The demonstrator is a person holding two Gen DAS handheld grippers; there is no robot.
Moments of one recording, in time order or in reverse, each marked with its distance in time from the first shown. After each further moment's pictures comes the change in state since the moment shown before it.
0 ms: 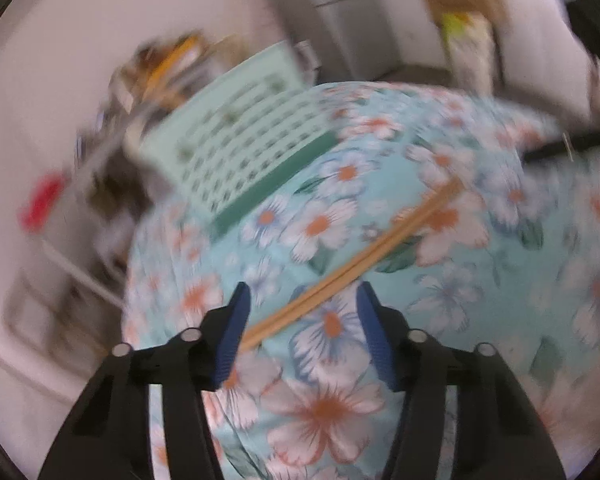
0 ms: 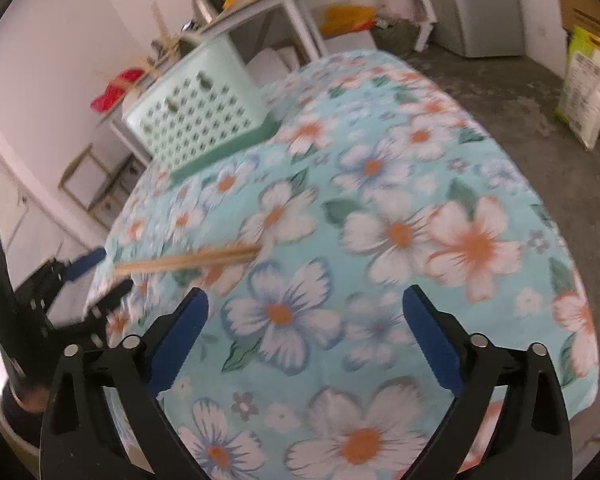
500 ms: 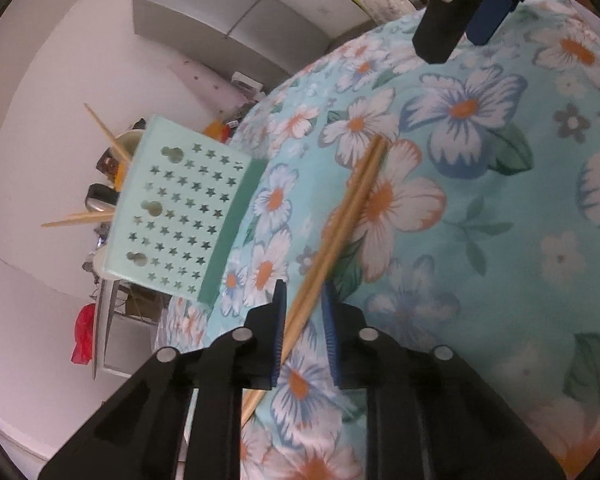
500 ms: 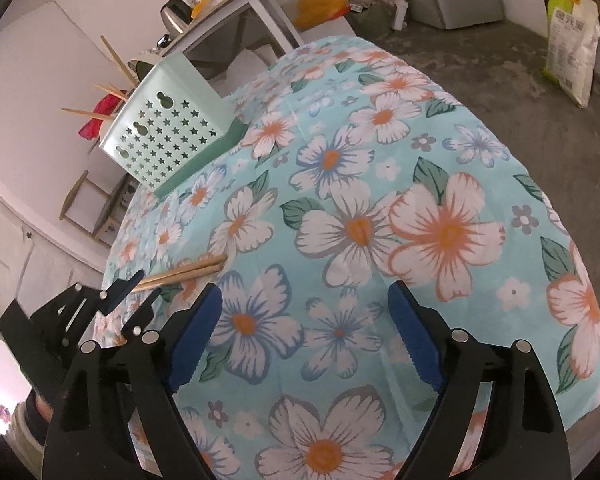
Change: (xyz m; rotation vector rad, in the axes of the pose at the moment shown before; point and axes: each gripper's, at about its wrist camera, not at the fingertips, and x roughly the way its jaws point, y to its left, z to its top) left arm 0.035 -0.060 0.009 0.423 -0.043 0.095; right arm 0.011 -0.023 0.001 0.089 0.043 0.024
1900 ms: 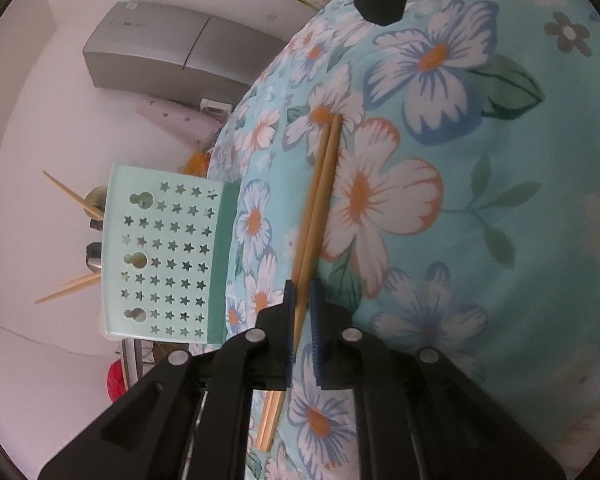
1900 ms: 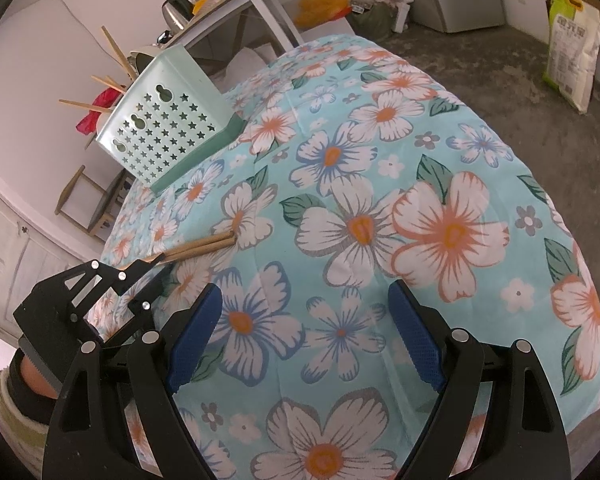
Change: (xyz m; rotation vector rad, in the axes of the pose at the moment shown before) left arm 0.016 -0.015 0.003 0.249 -0.033 0.032; right arm 0.002 0.001 -0.002 -0.014 -0.005 -0.012
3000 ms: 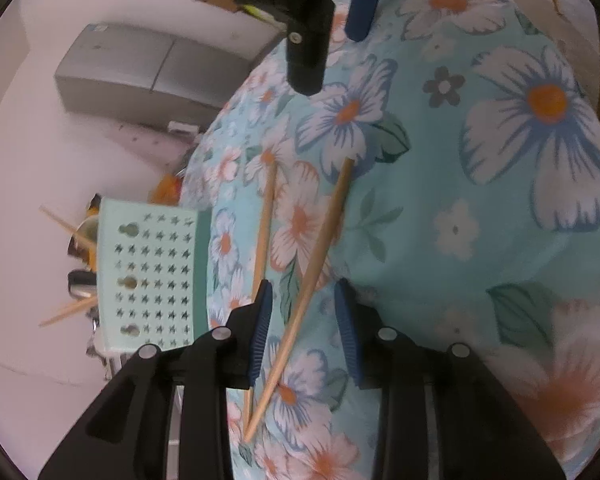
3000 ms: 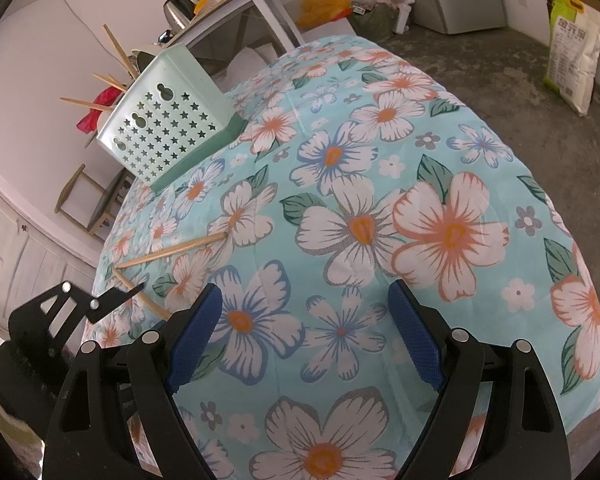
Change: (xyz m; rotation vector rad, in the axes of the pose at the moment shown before) left arm -0.038 -0.005 0.001 0.087 -0.060 -0.121; right arm 0.001 0.002 -0.001 -0.007 -0.003 -0.001
